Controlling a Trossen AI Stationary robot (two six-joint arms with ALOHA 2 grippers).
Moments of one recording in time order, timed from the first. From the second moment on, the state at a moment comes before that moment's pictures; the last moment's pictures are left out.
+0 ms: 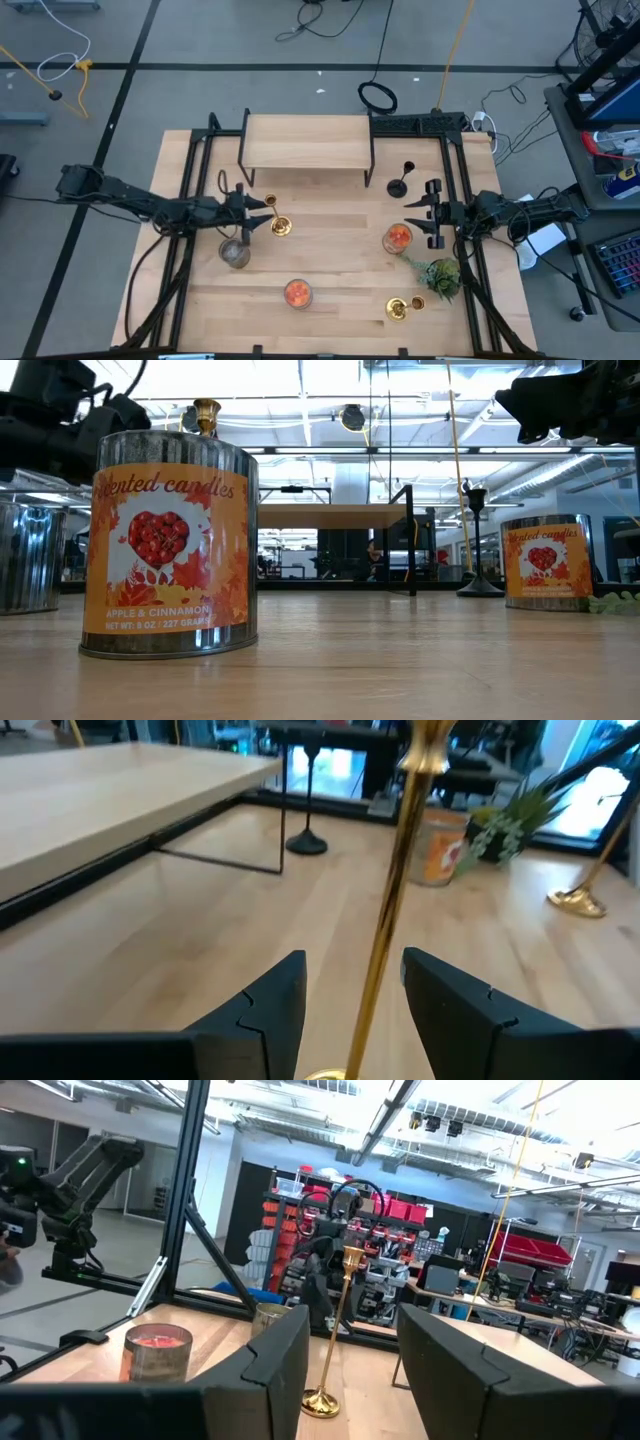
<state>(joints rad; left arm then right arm) -0.11 0.93 0.09 0.66 -0.30 -0.16 0.12 0.19 0.01 0.43 0.05 -0.23</state>
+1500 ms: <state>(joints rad) 0.12 1.04 0.78 0.15 -0.29 -0.03 0.12 0.23 0.01 0.41 0.05 -0.15</state>
